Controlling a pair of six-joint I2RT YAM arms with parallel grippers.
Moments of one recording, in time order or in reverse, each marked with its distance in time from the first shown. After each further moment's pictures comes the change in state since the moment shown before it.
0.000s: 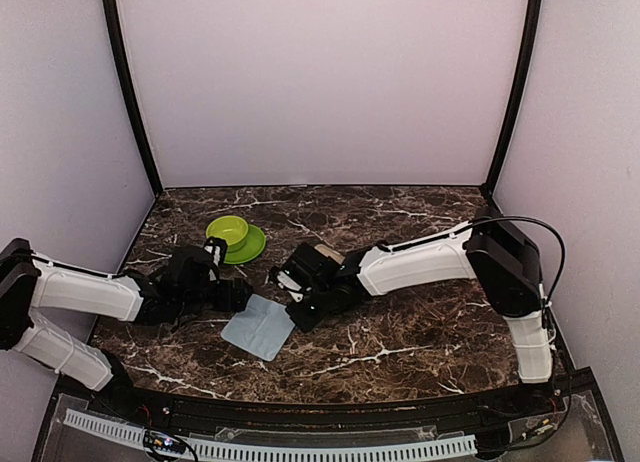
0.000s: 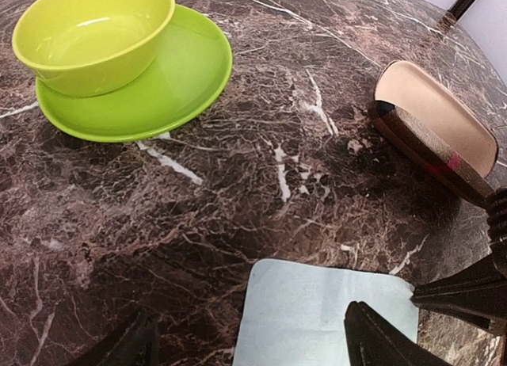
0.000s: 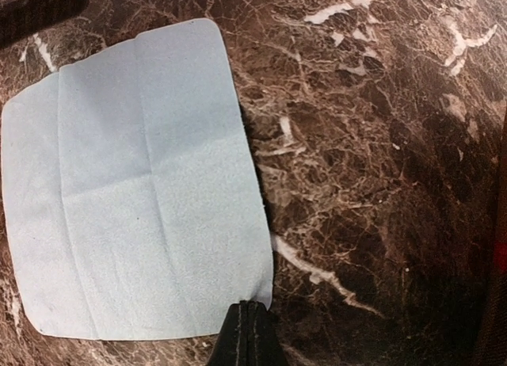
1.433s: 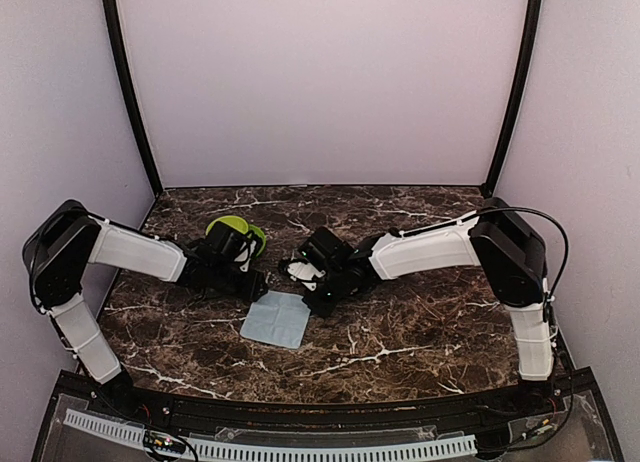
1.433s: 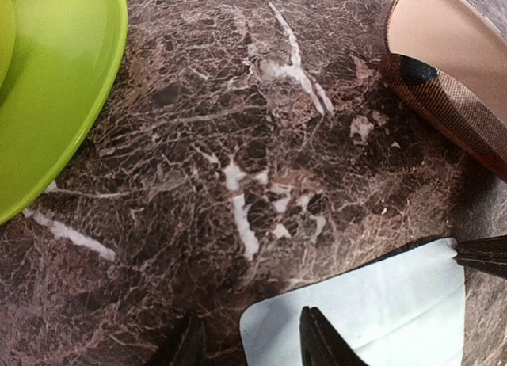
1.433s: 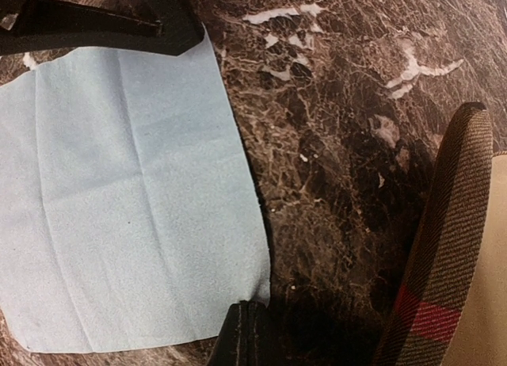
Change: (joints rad) left arm 0.078 0.377 0.349 -0.198 0.235 0.177; right arm -0.104 -0.018 -0.025 0.005 -0.031 -0.317
